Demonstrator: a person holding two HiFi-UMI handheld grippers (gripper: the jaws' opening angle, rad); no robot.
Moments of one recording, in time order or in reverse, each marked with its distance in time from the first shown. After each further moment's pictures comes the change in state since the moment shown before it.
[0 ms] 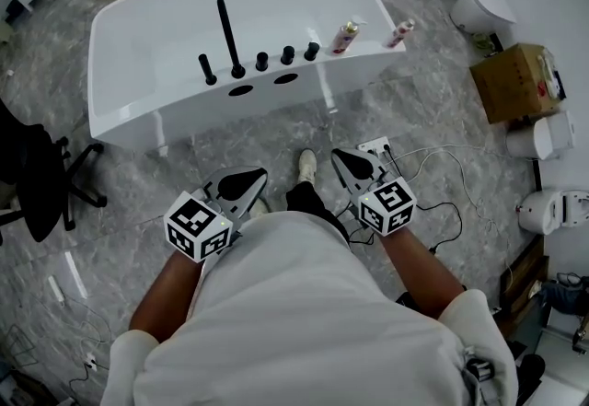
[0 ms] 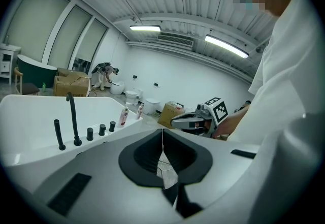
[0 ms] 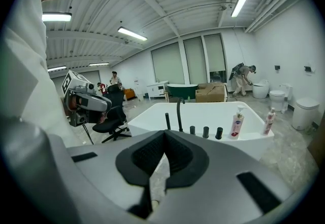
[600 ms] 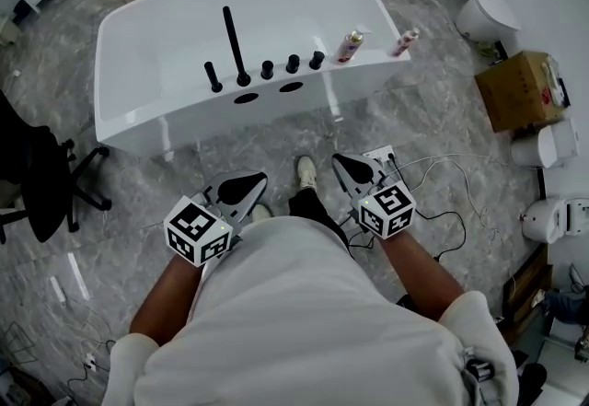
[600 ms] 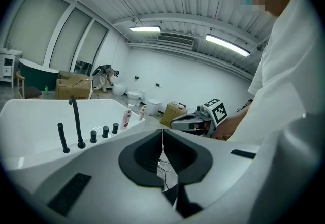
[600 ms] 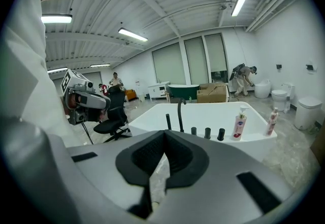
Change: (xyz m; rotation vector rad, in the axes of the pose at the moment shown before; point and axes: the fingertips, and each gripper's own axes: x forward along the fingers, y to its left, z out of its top) left arm -0.003 0.006 0.007 0.014 -0.002 0.026; right arm 0.009 -0.004 0.002 0.003 -0.008 0.018
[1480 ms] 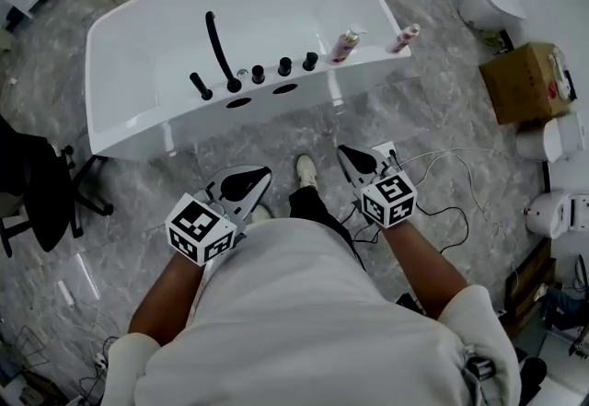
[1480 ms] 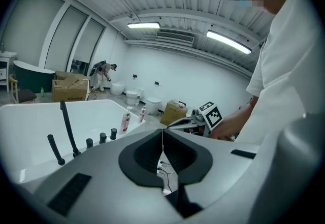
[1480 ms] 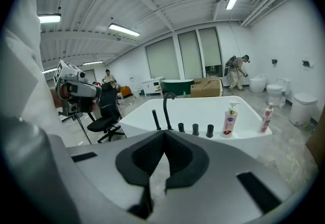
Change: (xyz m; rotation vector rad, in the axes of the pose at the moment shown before) left arm 0.062 0.029 0.034 0.018 0.028 -0.014; right arm 0.028 -0.084 -0.007 0.041 0.062 -0.041
